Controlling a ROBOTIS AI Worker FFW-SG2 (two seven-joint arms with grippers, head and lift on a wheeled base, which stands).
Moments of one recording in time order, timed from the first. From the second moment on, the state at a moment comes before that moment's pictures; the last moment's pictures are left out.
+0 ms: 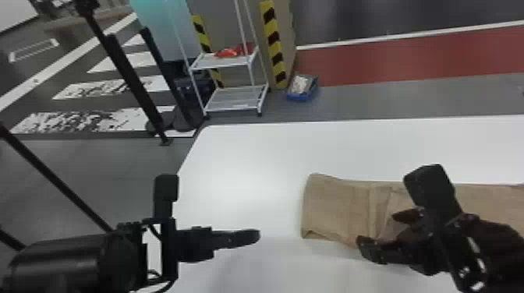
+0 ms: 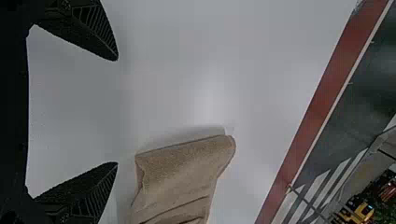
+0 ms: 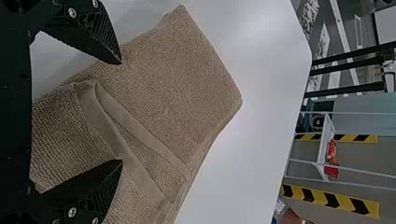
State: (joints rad) left arm 0.19 0.17 0.42 -2.22 0.21 1.48 -0.69; right arm 0.05 0.00 0.36 -1.98 0.39 1.02 0.66
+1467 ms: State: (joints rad) left arm 0.17 0.20 0.43 -2.15 0.22 1.42 -0.70; right arm 0.06 0.00 0.20 -2.16 0.43 1.22 0.63
